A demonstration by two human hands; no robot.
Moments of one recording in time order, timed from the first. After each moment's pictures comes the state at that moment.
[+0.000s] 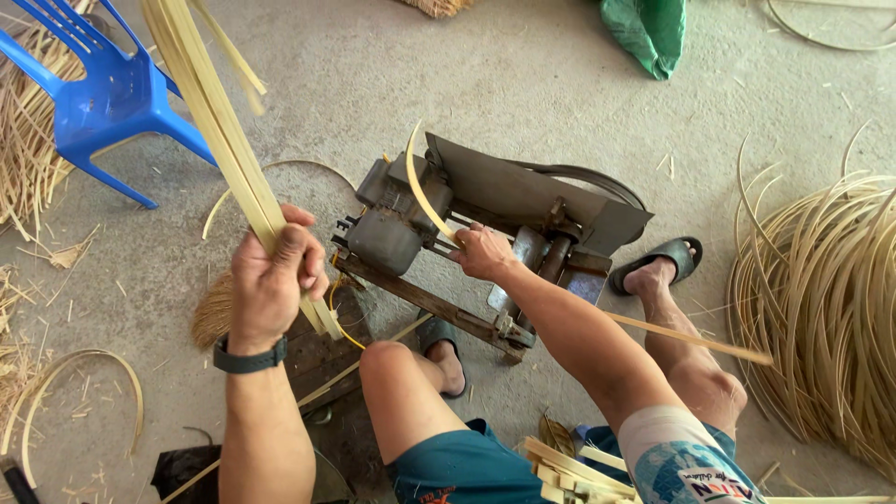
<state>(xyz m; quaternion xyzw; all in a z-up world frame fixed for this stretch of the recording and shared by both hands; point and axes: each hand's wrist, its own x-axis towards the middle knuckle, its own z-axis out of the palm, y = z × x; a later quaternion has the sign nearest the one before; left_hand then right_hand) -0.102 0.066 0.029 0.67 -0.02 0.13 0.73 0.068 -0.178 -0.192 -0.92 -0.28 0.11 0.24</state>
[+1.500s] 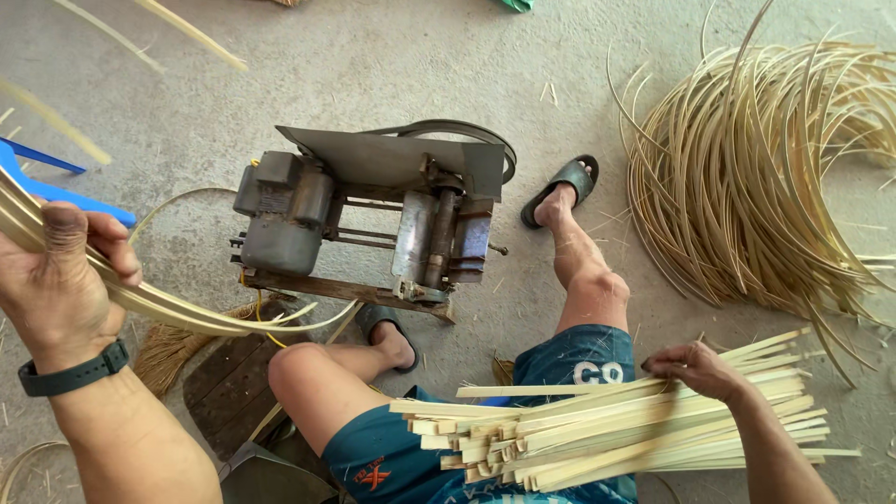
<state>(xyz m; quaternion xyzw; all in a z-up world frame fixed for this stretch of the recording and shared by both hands) -0.081 0.034 0.075 0.76 -0.05 0.20 0.62 -0.247 -0.714 -0.293 -0.83 0.04 0.37 0.41</state>
